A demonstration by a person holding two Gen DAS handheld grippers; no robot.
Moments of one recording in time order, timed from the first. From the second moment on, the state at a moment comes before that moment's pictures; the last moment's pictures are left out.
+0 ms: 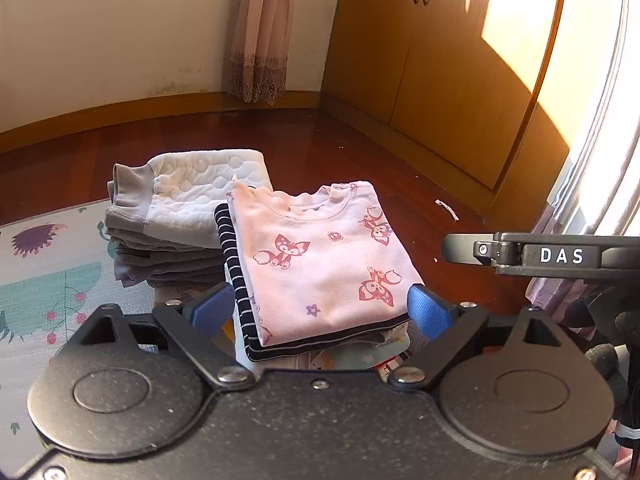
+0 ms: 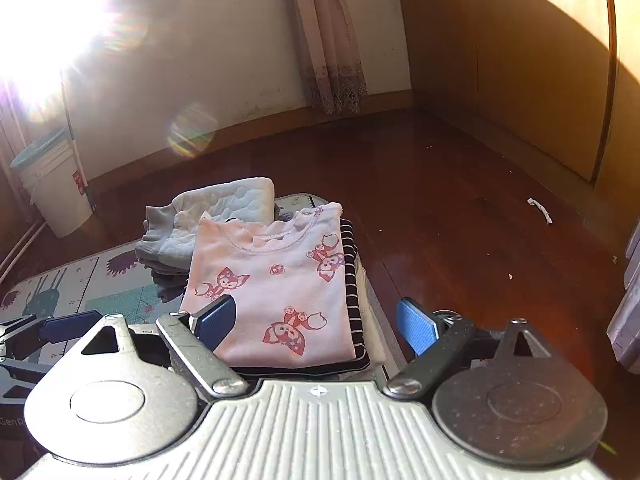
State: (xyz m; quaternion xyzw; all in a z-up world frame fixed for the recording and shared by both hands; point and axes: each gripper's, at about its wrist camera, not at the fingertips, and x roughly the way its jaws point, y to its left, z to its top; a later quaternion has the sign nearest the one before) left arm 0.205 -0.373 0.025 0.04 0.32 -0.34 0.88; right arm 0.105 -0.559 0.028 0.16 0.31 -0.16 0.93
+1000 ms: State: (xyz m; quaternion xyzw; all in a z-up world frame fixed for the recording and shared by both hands) left arm 0.121 -0.379 0.079 0.07 0.38 -0.18 0.90; right arm 0.020 -0.544 0.086 0.15 0.39 -0.16 0.90
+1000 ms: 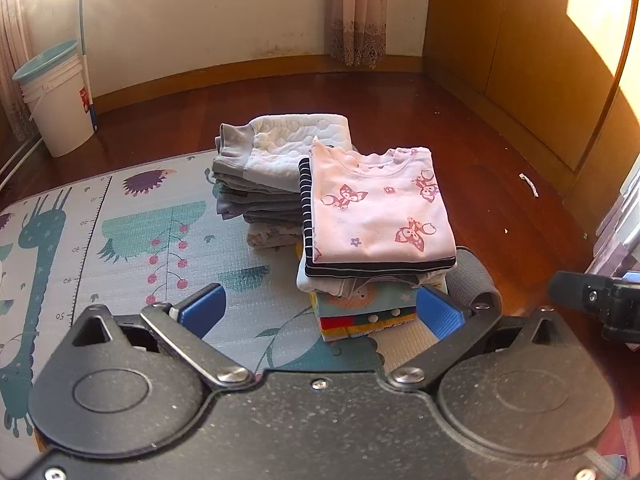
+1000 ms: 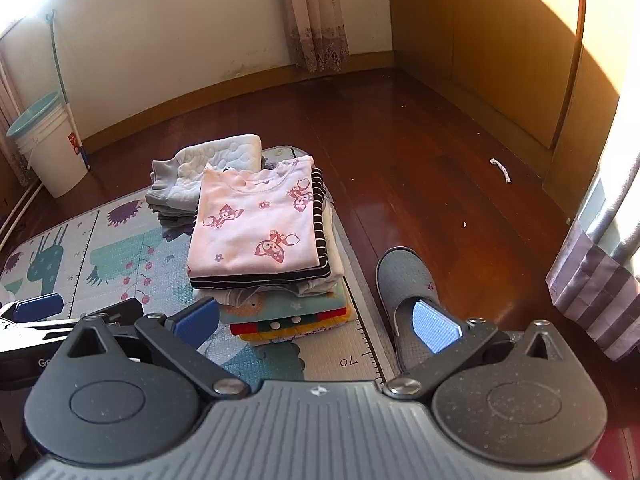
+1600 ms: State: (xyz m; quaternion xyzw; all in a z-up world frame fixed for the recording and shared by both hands) left arm 0.080 -0.365 0.083 0.06 0.37 -0.18 0.91; right arm -0.009 -0.524 0.095 0.14 0.39 -0.13 0.90
